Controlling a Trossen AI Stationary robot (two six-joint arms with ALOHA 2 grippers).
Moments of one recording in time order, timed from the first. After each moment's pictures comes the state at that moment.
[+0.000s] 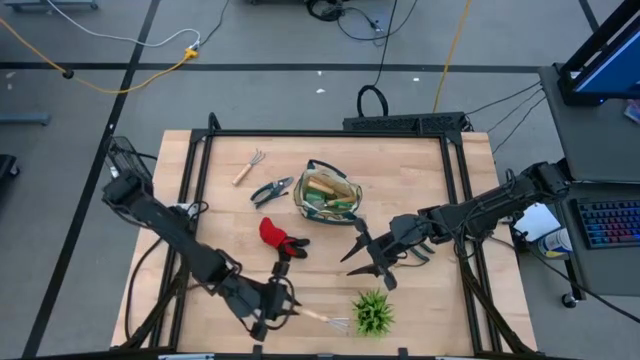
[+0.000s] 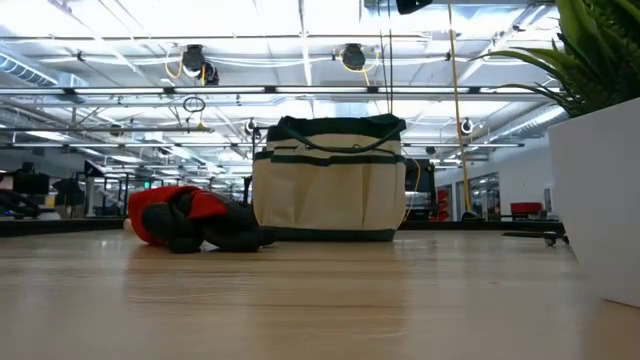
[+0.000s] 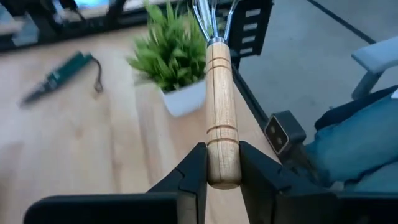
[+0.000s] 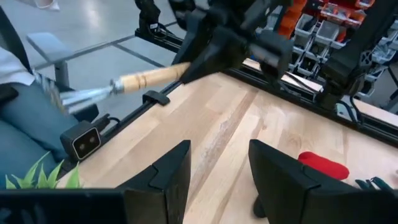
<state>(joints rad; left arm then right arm) -0.68 1.56 1.06 -0.04 -0.32 -0.16 0.32 1.34 0.85 0.20 -0.12 -0.21</state>
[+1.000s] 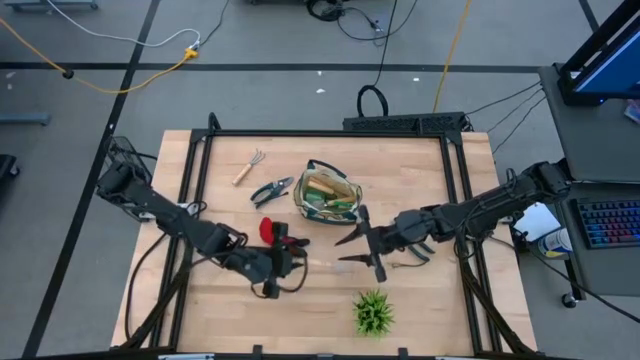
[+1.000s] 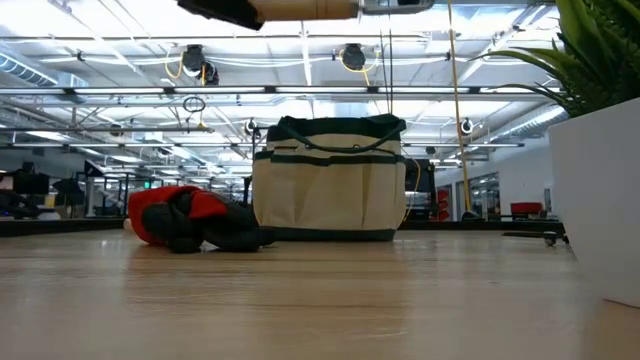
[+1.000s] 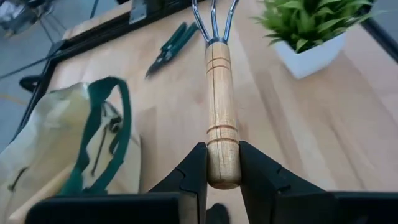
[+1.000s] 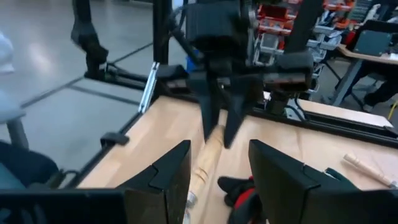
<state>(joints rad) -0.49 1.47 1.06 -0.28 -0.47 0.01 0.31 1.33 0.85 0.32 0.07 -0.06</state>
